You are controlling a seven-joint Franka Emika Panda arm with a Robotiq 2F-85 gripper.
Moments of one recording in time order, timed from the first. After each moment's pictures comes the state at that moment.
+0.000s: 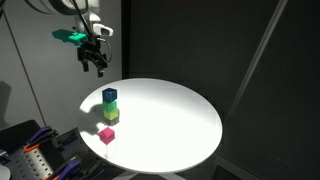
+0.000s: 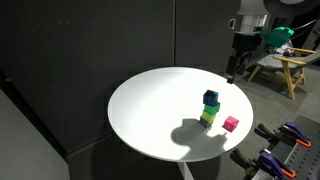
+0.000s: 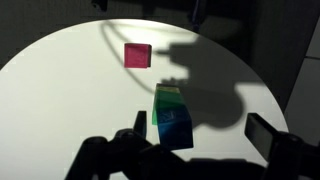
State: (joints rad) arm 0.07 -0.35 0.08 -2.57 0.03 2.19 0.01
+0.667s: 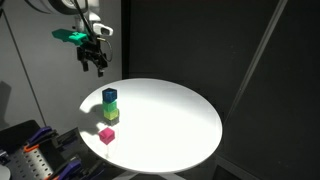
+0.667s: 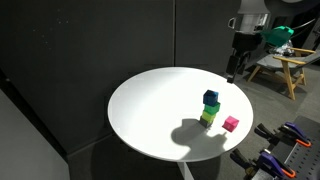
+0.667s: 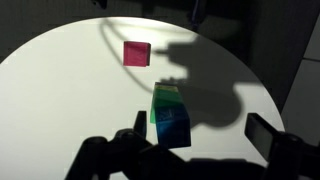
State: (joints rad) arm 0.07 -0.35 0.07 -2.57 0.03 2.19 -0.01
